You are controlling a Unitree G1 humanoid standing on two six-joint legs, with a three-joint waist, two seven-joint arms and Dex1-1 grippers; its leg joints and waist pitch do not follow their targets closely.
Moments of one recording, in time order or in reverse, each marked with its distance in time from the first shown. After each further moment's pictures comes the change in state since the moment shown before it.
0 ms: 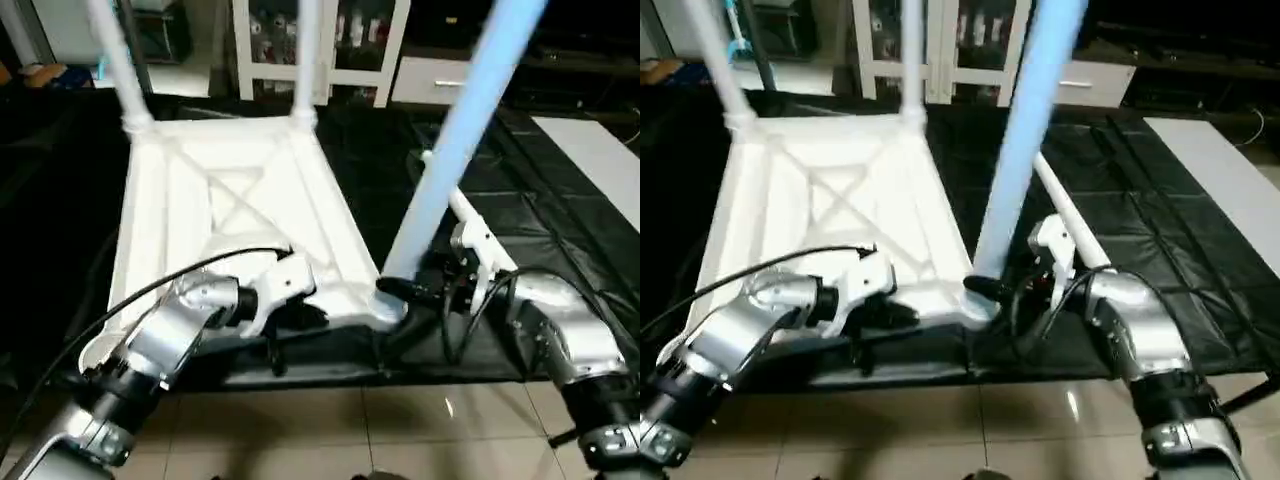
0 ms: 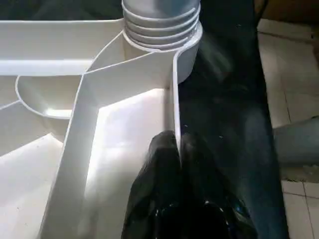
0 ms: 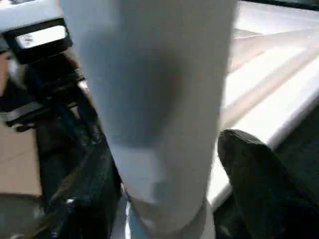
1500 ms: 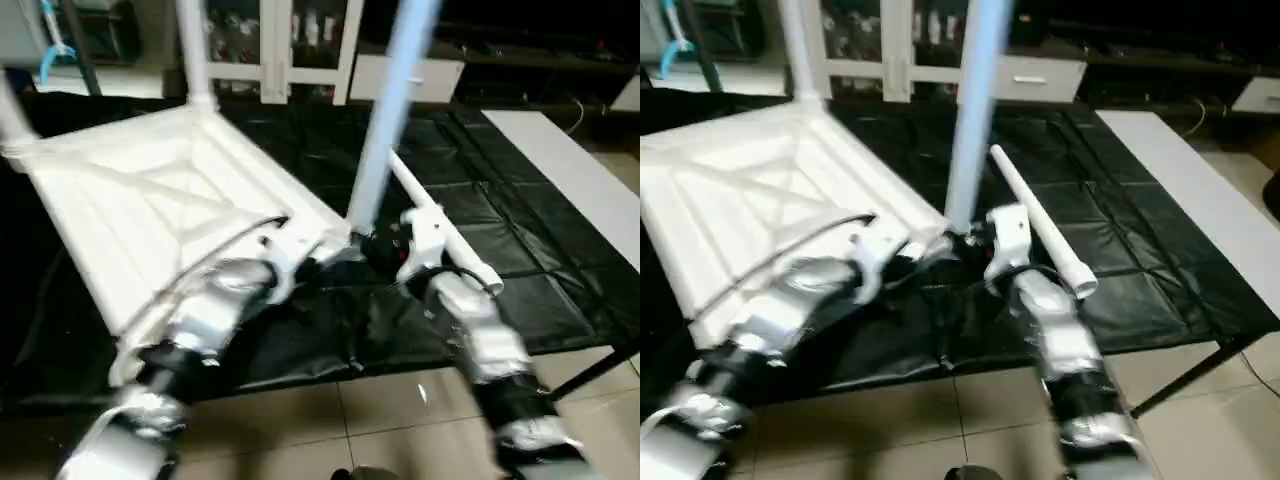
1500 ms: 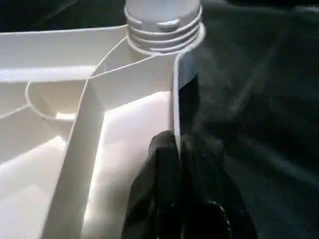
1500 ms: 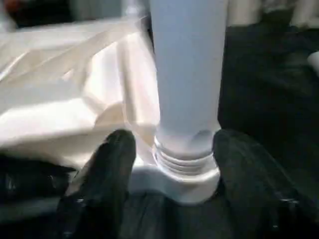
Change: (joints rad) left arm -0.064 -0.139 0.108 0.112 0.061 0.117 0.386; right arm -0.030 0.234 -0.026 0.068 -0.085 -0.035 -0.587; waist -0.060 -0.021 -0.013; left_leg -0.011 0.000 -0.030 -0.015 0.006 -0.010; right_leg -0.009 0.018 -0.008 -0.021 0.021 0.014
